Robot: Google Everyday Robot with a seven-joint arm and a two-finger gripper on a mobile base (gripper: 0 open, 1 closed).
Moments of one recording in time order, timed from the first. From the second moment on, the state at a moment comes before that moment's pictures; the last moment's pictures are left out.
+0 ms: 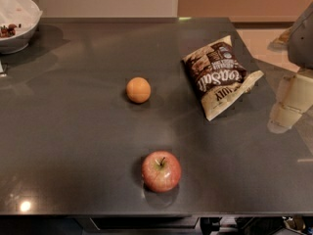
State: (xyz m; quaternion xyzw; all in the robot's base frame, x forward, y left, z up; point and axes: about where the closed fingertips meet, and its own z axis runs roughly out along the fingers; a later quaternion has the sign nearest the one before) arm 0.438 -0.217 0.976 -0.60 0.78 -0.03 0.16
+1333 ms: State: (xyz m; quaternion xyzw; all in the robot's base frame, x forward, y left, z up) arm 0.508 -0.189 0.976 -0.61 0.77 -0.01 0.18
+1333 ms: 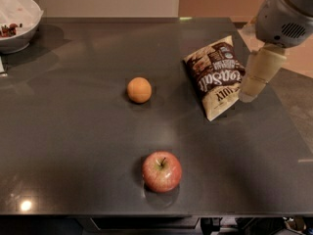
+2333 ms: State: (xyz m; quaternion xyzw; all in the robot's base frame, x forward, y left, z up) arm 0.603 -0.068 0.927 -0.64 0.72 0.08 0.24
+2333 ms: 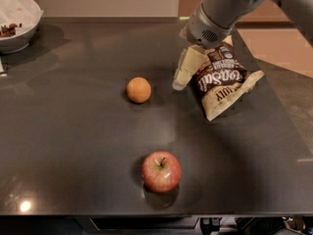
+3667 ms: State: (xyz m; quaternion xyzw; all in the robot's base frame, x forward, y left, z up) arm 0.605 0.038 0.861 -0.71 0.66 0.15 0.20
